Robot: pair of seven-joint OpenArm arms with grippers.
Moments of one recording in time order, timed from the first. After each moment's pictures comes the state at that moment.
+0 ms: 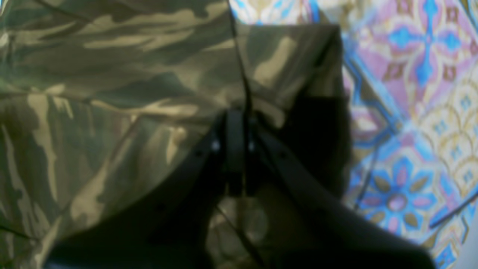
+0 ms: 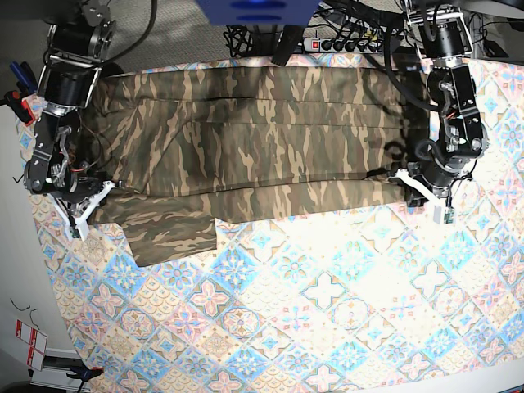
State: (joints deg) left arm 5.5 -14.3 -17.8 87.5 -20.7 -21.7 42.9; right arm 8.0 18.2 20.2 69.5 11.7 29.4 -53.1
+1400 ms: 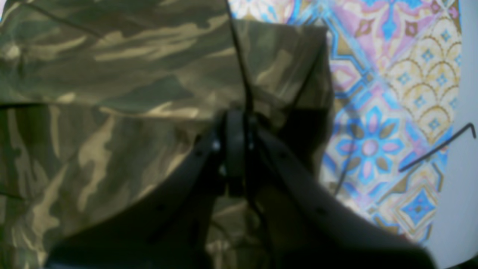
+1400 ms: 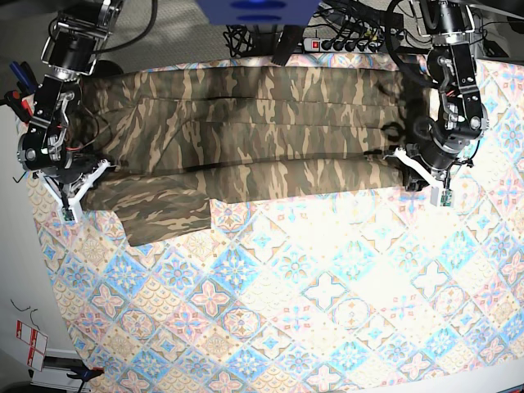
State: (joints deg) left arm 12.8 -15.2 -17.7 95.0 -20.9 -21.7 42.7; right arm -2.1 15.8 23.8 86.9 11.7 29.2 -58.9
